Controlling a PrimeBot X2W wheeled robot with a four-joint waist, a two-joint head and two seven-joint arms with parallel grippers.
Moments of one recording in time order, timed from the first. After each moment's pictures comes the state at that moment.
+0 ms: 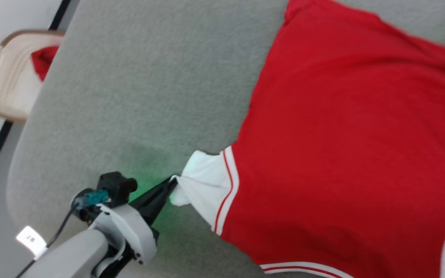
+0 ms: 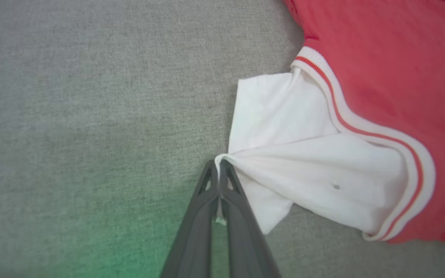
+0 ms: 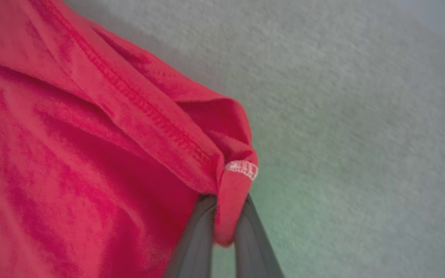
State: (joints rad) left arm -0.59 0.63 -0.99 0.36 -0.93 -0.08 -0.26; right arm -1.06 -0.63 0.37 0.67 0.56 0.13 1.02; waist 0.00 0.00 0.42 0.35
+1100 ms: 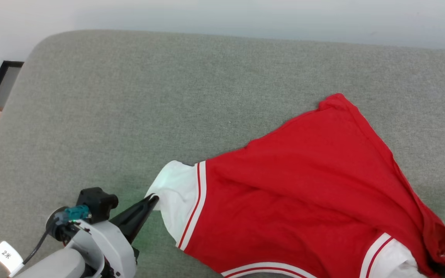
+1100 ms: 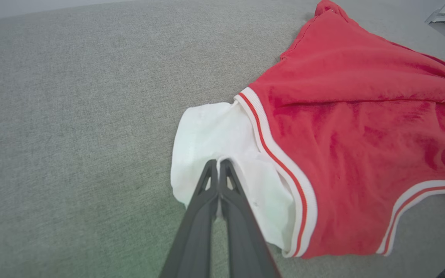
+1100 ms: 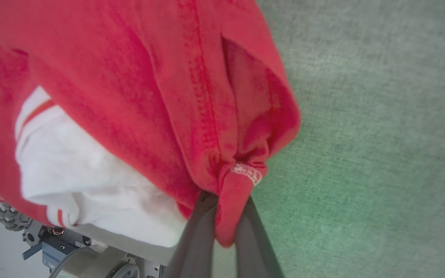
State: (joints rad) left arm -0.50 0.79 -0.99 0.17 -0.98 0.00 -0.18; right arm 0.03 -0.50 -0.06 -0.05 0.67 0.13 1.03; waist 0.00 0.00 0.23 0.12
